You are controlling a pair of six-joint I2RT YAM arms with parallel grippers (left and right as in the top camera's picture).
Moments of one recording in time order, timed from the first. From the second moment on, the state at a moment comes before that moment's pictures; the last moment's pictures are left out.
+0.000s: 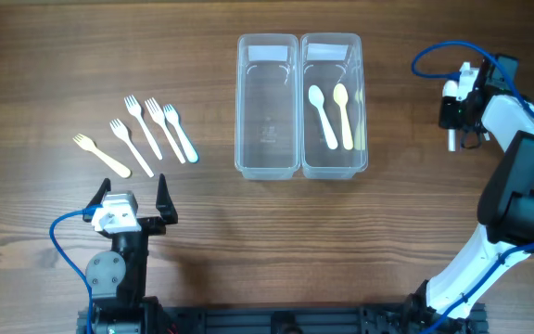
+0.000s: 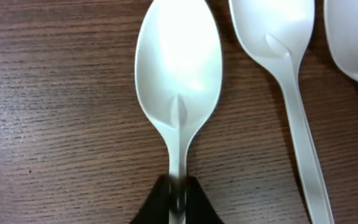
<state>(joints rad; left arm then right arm) 0.05 0.01 0.02 -0.08 0.00 -0.06 -0.32 2.07 1.33 -0.44 0.01 -0.20</state>
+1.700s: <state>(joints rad) 0.05 0.01 0.02 -0.08 0.00 -0.06 0.23 1.84 1.33 -0.47 -0.17 0.05</state>
